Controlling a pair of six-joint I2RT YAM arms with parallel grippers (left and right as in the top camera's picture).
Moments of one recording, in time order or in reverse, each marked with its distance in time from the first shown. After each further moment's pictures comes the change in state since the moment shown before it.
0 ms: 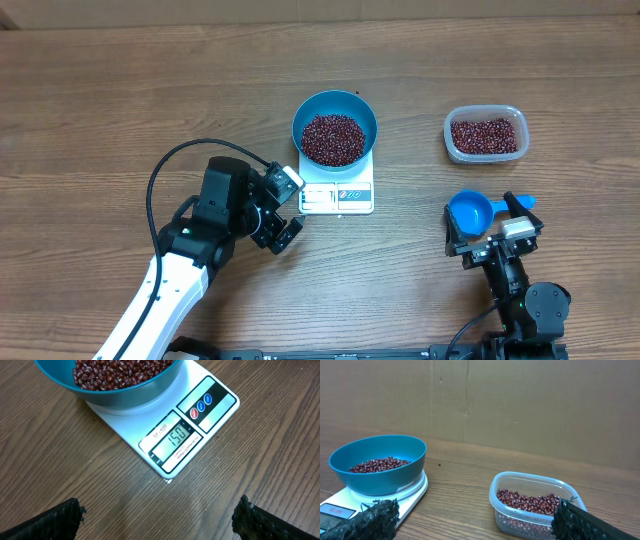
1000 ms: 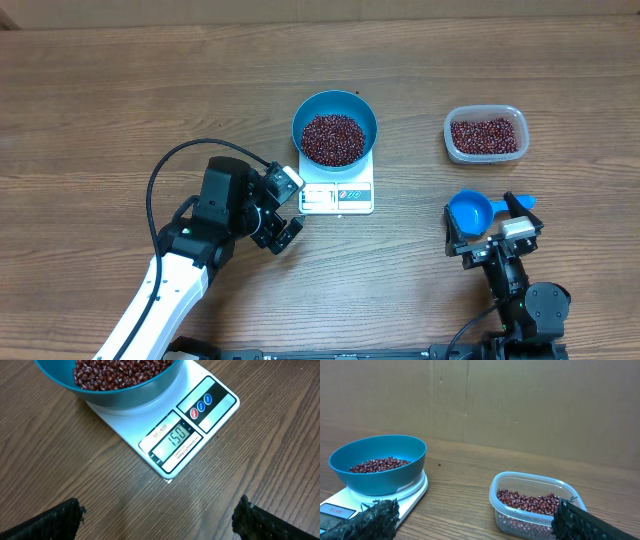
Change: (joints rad) left arm 0.000 -0.001 0.000 0.000 0.000 0.000; right arm 0.000 0.000 0.000 0.000 0.000 0.000
